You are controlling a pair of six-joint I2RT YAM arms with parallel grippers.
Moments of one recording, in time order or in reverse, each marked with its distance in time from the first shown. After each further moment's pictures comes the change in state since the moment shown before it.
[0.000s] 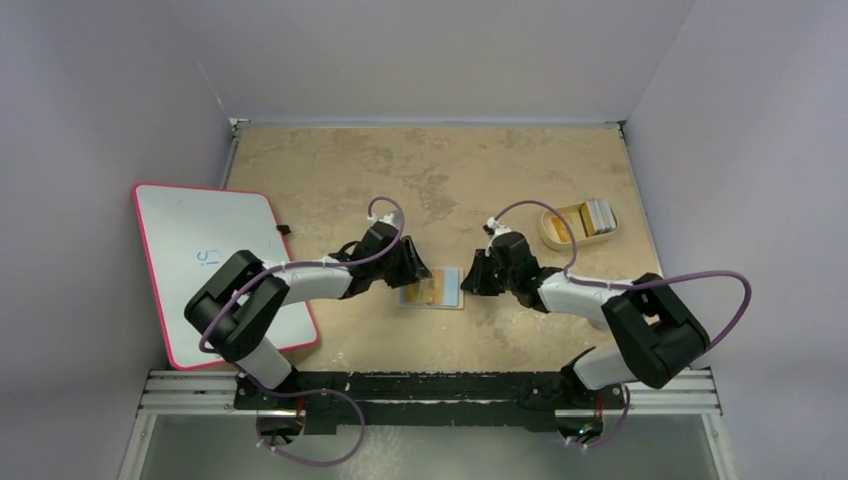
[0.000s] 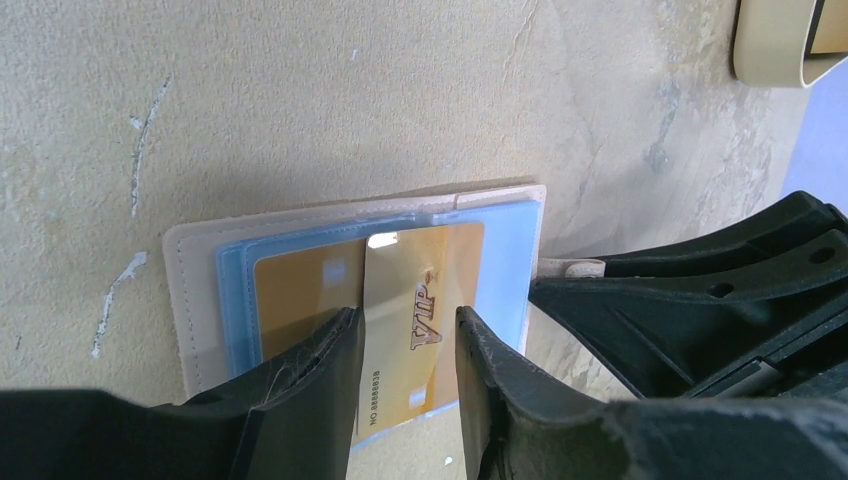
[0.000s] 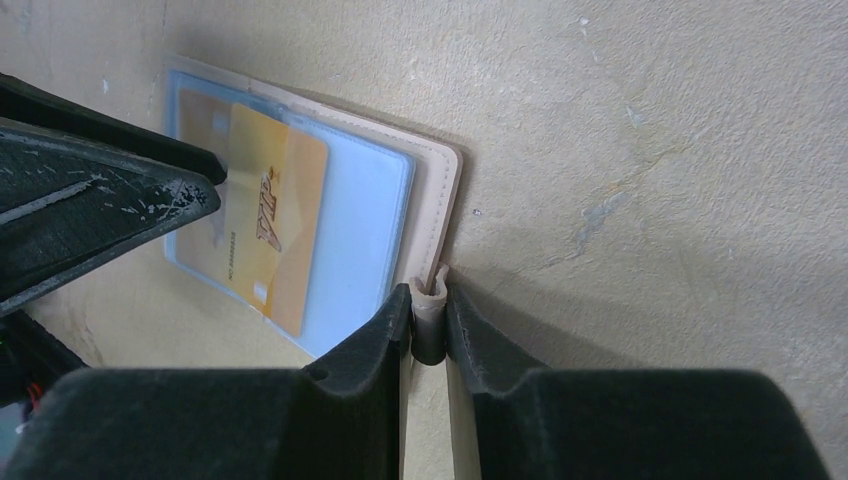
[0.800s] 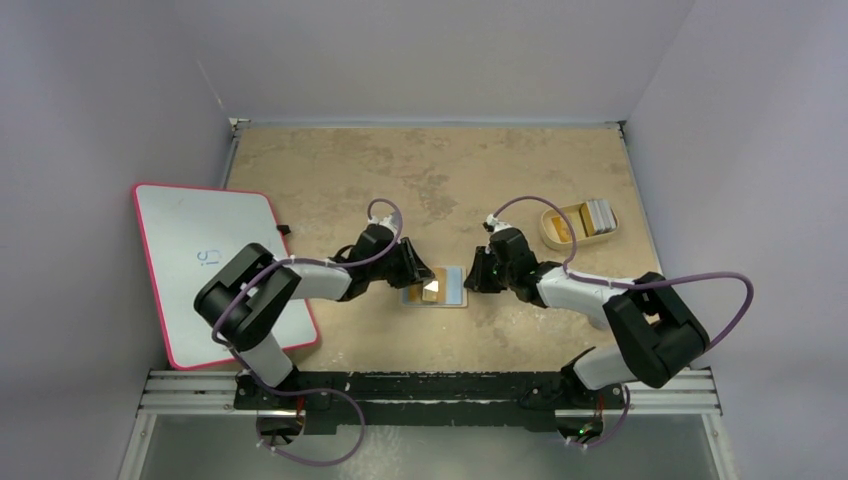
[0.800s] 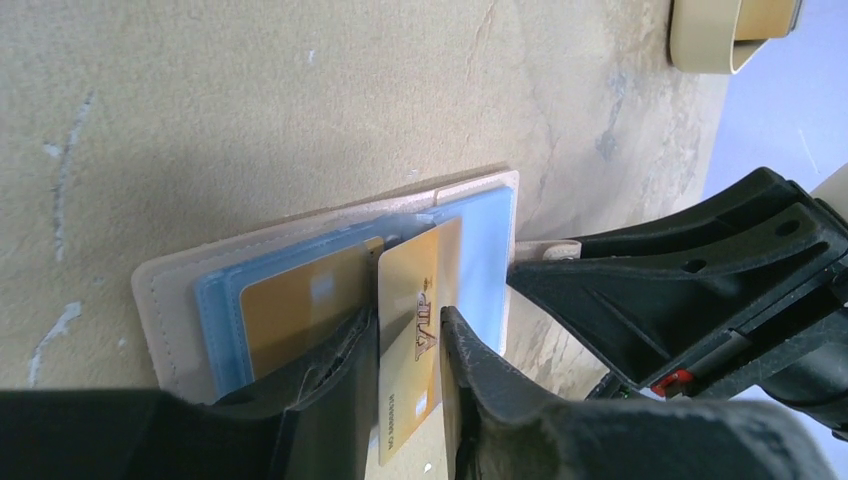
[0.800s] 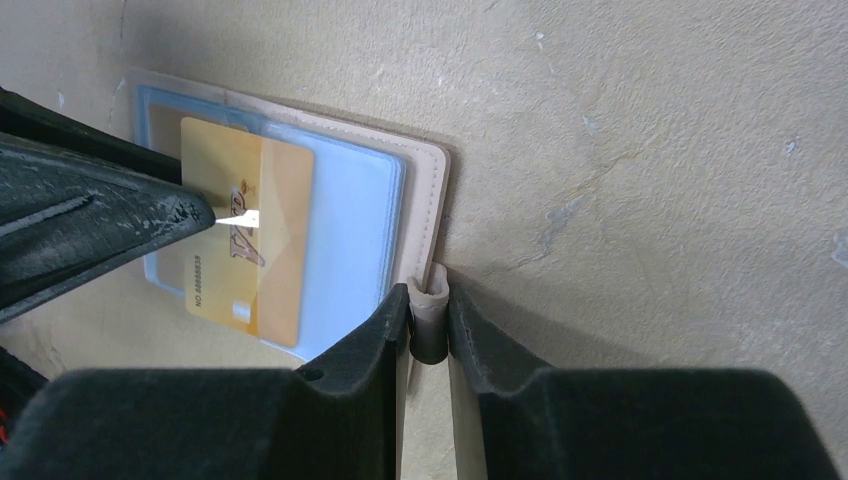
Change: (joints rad) left arm 0.040 0.076 -0.069 0.246 0.140 -0.048; right arm 0.000 0.001 0.047 -0.089 0.060 -0.026
